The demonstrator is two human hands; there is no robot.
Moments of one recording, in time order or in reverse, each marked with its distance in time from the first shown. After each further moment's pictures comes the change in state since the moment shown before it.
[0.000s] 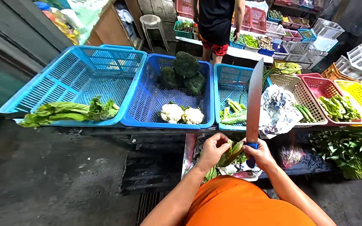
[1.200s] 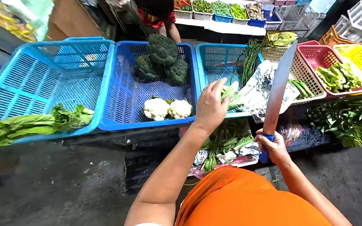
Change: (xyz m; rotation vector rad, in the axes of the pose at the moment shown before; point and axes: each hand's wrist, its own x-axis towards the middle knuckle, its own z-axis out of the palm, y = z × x) left_hand 0.094 0.067 0.022 0.858 -0.006 0.341; right_hand -0.044 0.019 -0.057 0.016 0.223 -0.037
